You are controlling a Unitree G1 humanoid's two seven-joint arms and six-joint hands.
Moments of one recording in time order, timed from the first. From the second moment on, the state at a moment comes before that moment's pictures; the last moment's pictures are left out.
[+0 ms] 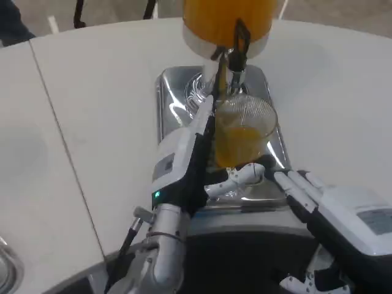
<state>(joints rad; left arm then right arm) -0.70 0.08 -0.29 0.80 0.55 -0.35 0.49 0.13 -0.44 0.03 -0.74 -0.87 0.08 0.49</state>
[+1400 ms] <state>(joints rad) -0.79 -0.07 -0.30 0.94 0.51 -0.31 0.77 0.04 -0.48 0.01 -0.70 -0.80 0.18 0.60</state>
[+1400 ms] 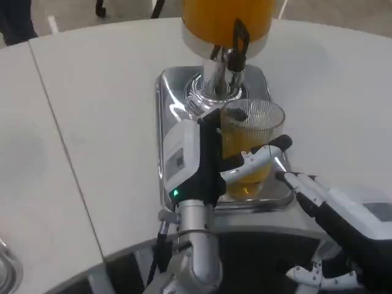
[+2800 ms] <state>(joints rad) -0.62 0.20 -0.17 0.72 0.51 -0.34 0.74 0.05 -0.48 0.03 -0.74 -0.81 0.10 0.55</state>
